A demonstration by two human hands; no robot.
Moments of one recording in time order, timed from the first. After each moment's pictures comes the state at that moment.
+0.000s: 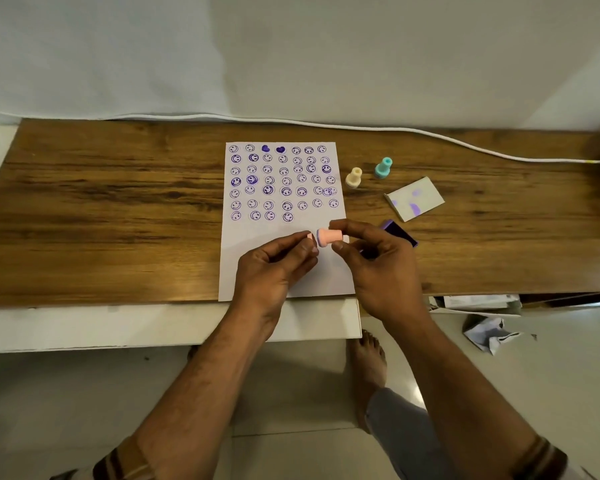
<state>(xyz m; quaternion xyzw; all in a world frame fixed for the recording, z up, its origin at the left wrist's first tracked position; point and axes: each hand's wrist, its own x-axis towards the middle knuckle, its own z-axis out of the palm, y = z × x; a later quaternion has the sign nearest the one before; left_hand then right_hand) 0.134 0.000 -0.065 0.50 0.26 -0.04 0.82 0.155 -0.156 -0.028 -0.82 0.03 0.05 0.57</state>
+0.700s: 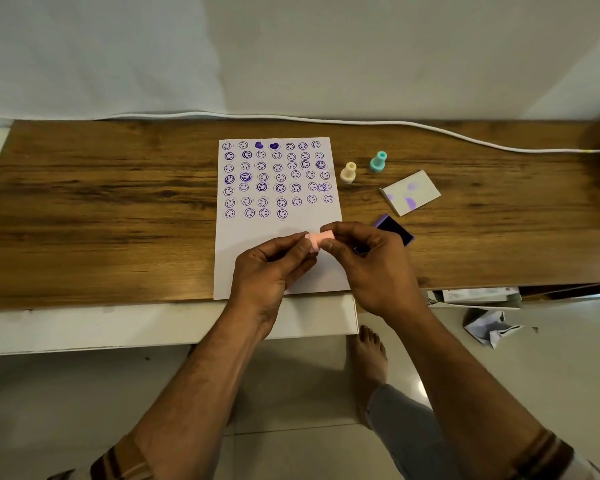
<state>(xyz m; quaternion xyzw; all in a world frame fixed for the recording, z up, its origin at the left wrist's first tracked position) 0.133 -0.004 -0.065 0.51 0.23 -0.05 0.82 0.160 -0.163 -0.034 -0.83 0.01 0.10 0.55</state>
